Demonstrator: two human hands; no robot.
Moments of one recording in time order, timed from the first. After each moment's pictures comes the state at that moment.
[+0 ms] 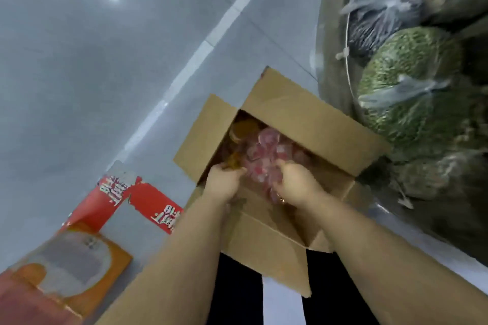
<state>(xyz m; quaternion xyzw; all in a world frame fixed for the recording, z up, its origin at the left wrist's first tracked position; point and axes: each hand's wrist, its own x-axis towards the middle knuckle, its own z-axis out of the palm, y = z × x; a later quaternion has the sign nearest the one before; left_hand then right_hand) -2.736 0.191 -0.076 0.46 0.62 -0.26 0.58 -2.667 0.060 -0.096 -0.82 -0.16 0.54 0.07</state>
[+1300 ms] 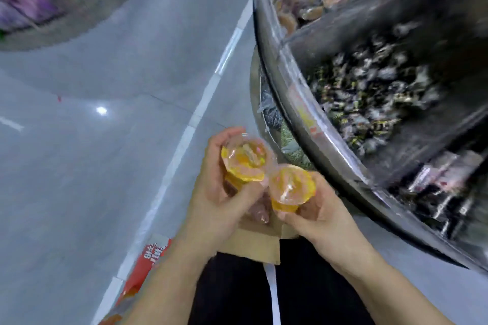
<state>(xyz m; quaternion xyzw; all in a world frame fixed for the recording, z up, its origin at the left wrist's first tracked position) -2.659 0.202 0.372 0.65 0.13 -0.04 0.74 -2.650 0.030 0.350 -0.67 0.08 0.32 0.66</state>
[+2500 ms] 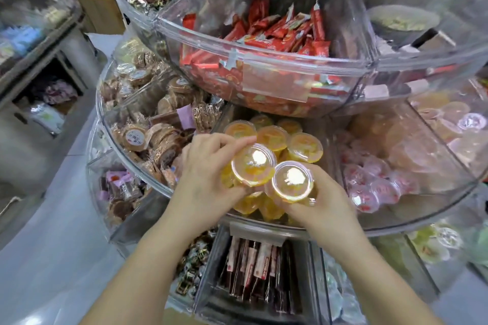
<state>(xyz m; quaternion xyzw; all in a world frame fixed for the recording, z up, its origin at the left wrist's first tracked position) -2.484 -0.059 0.604 0.87 -0.30 0.13 0.37 -2.559 -0.236 0.581 -0.83 0.07 -0.12 0.54</state>
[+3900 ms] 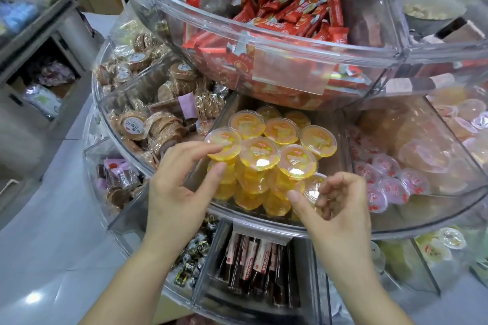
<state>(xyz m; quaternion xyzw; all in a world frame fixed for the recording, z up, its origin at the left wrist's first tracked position) -2.488 -0.034 0.575 0.80 -0.23 0.20 0.52 -2.576 -0.219 0.573 -0.78 0.17 -0.21 0.57</state>
